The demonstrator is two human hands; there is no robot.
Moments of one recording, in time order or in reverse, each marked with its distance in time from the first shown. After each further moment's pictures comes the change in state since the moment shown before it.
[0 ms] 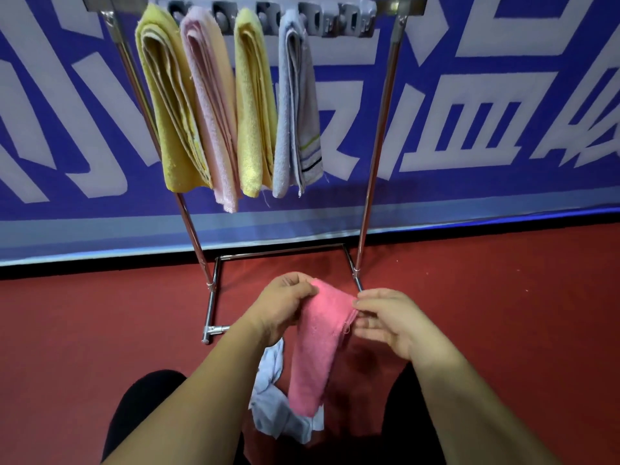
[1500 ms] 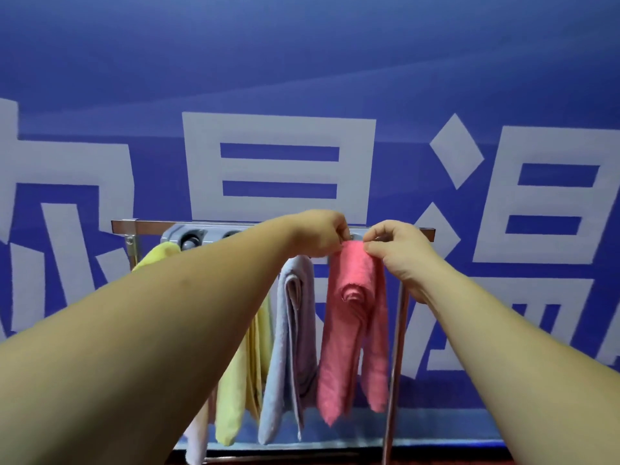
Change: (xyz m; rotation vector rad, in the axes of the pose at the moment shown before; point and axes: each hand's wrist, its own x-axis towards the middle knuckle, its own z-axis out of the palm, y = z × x) left_hand 0.150 0.483 0.062 1.364 0.183 0.576; right_hand 0.081 -0.474 0.054 -0.412 0.119 -0.983
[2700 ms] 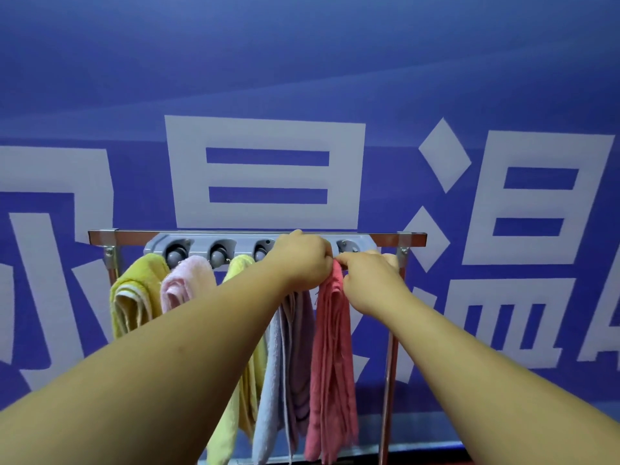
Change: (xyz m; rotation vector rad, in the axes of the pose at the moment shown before) left_hand 0.000 -0.027 0.031 0.281 0.153 -0.023; right_hand -0.010 -0.001 0.041 -0.946 -0.142 -0.162
